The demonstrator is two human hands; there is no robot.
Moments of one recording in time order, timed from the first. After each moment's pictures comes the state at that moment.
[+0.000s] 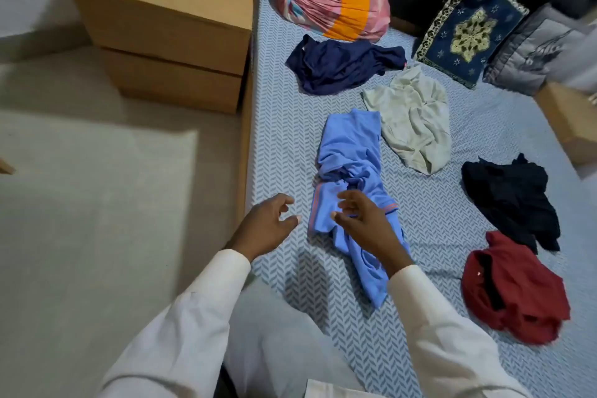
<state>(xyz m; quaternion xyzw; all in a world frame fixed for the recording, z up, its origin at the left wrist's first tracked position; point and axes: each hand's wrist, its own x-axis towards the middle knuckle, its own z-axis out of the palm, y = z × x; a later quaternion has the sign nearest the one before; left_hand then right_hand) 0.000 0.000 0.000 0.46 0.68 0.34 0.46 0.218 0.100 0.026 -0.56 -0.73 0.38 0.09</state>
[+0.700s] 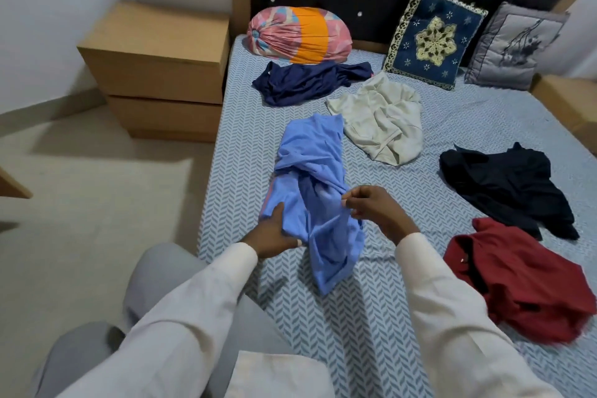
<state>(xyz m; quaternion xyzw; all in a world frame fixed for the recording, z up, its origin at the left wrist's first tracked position) 0.163 0.012 -0.023 0.51 0.69 0.22 0.47 0.382 0.146 0.033 -0.53 -0.65 0.53 0.16</state>
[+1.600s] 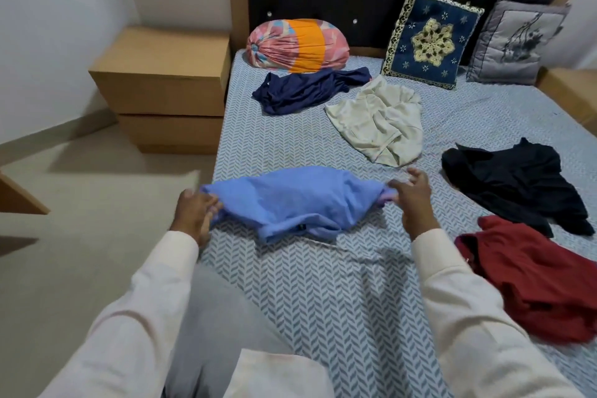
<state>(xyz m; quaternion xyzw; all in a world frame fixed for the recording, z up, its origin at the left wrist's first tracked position) 0.055 0.006 -0.011 0.03 0.59 0.68 0.44 0.428 0.185 0.030 -0.62 -0.47 0.44 0.45</state>
